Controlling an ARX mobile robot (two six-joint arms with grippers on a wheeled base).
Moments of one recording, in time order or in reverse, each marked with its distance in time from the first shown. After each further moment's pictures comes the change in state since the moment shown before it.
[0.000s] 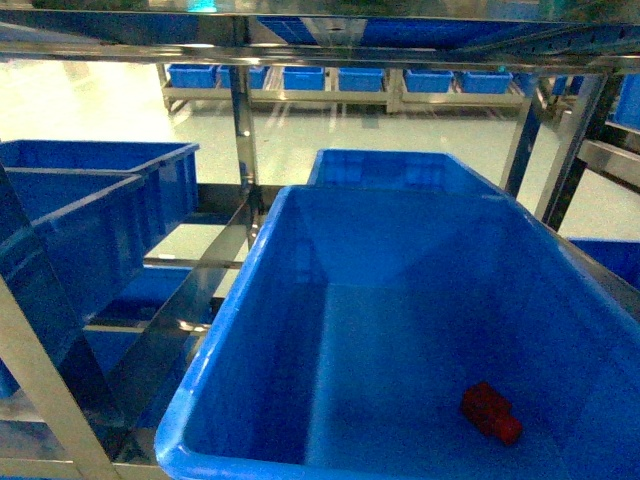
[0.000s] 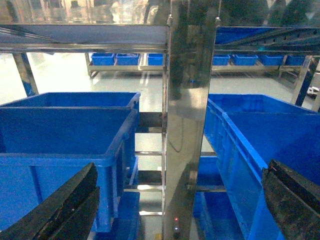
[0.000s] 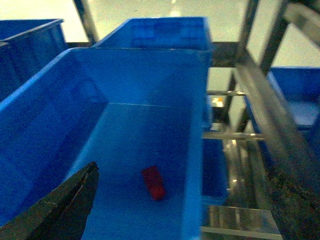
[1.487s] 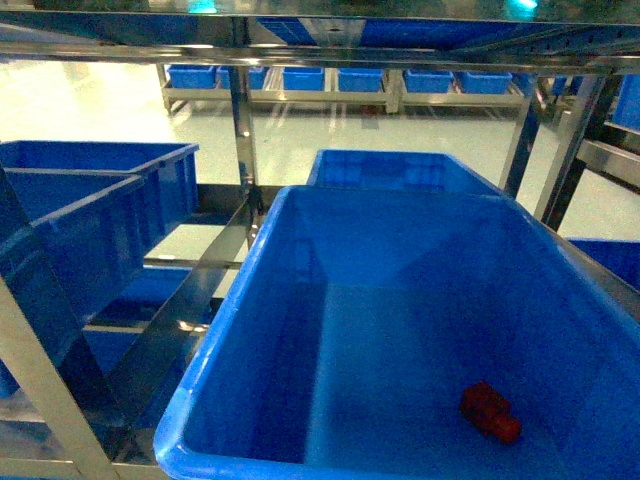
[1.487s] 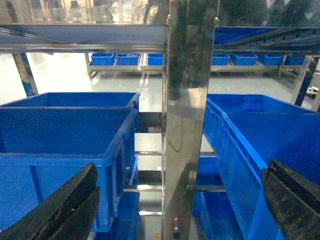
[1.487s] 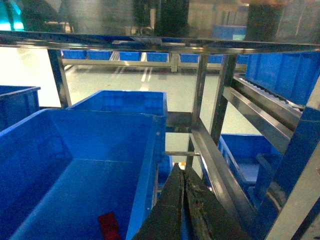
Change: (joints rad) left arm 0.000 0.000 0.000 0.000 0.000 0.000; right arm -0.149 -0.602 -0.239 -0.029 -0.016 -0.113
